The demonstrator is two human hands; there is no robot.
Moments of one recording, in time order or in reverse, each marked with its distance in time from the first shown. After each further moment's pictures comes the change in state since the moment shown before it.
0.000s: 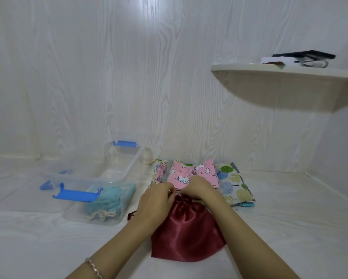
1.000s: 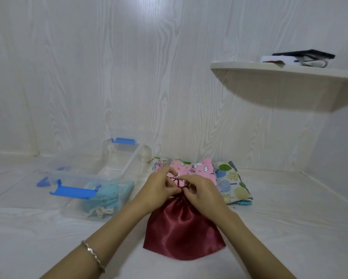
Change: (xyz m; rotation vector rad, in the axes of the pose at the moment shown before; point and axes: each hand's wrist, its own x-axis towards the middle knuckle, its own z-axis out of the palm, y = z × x) left_hand 0.017 0.005 -0.020 -0.526 -0.195 -0.001; right_hand -0.052 0.027 0.006 0.211 0.424 -0.612
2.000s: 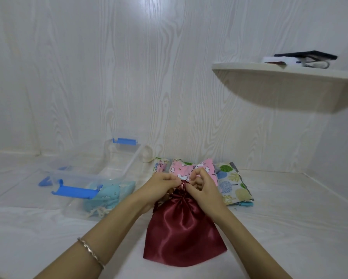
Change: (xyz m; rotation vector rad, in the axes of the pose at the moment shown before) left_hand 0.005 0.003 -0.003 -0.406 -0.124 -0.326; right_hand -0.005 -0.013 -0.005 0.622 0.059 0.265
